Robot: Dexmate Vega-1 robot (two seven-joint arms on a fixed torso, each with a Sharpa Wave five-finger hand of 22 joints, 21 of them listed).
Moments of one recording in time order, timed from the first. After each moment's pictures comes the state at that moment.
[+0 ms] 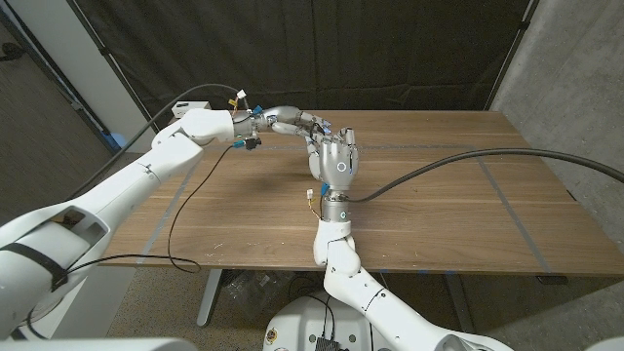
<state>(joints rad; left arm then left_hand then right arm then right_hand) 0.44 0.76 0.63 -1.43 -0.24 -0.35 -0.66 0.99 0.00 0.33 -0.12 0.26 0.62 -0.22 0.27 0.21 0.25 -0.15 0.24 0.29 0.08 -0.04 0.21 0.22 0.09 0.13 0.34 0.21 -0.97 0.04 -0.70 -1.35 -1.12 -0.54 -1.11 1.17 0.11 0.07 -0.12 0.27 1.23 -0.10 0.21 0.20 1.22 -0.17 0.73 0.61 0.97 -0.14 0.99 0.89 0.22 -0.04 1.24 0.37</state>
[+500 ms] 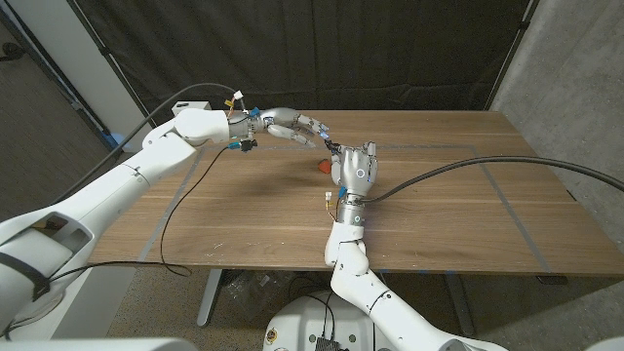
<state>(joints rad) 0.49 0.81 0.60 -1.53 -0.22 -0.29 -0.62 1.00 0.08 0.33 -0.10 0.23 0.87 -0.09 0.34 0.21 0.36 -0.16 0.27 0.29 0.12 -0.04 0.23 0.21 0.11 0.11 0.36 0.21 -1.00 0.05 -0.64 -1.34 -1.13 -0.55 -1.11 1.17 0.11 0.07 -0.12 0.28 1.23 -0.10 0.21 0.20 1.22 -0.17 0.72 0.61 0.97 -0.14 0.98 0.89 0.22 -0.04 1.25 0.36</state>
